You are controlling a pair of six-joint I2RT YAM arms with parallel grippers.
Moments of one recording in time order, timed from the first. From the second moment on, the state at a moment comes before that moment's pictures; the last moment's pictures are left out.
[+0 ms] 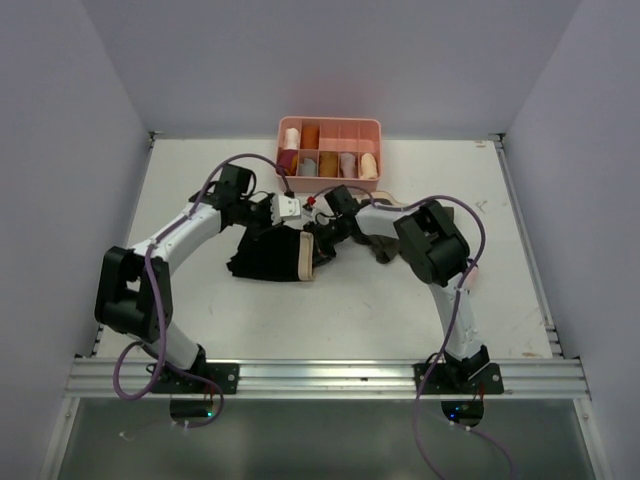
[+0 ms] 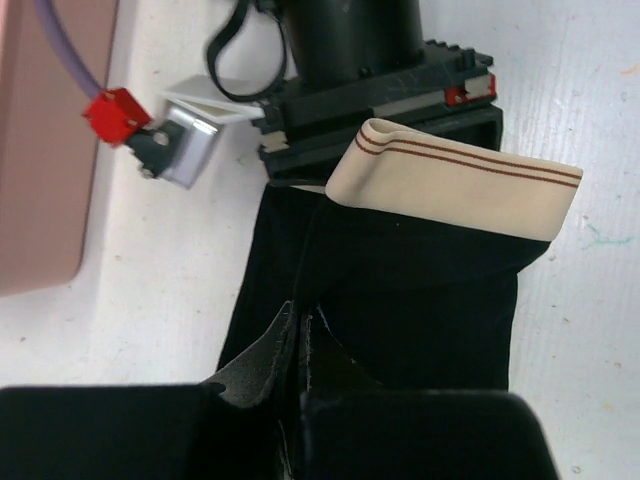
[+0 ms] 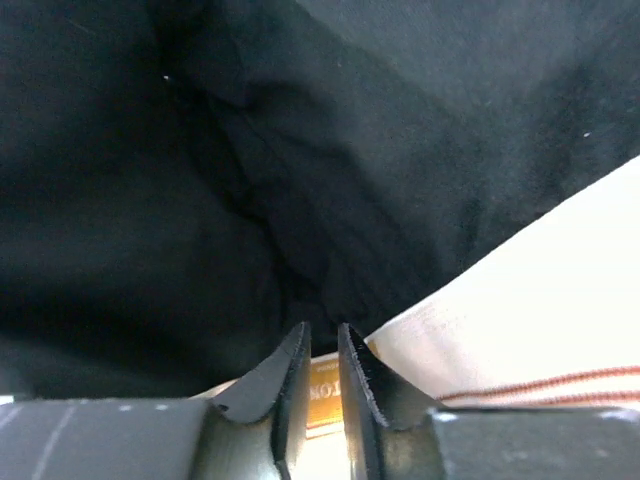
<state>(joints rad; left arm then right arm) -0.30 1.60 1.14 -0.50 0.66 1.01 0.59 2.25 1.44 -0.29 -0.94 0.49</state>
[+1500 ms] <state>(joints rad) -0.30 1.64 1.15 -0.48 0.66 1.03 0.51 2.36 1.74 -0.48 -0.80 0.35</state>
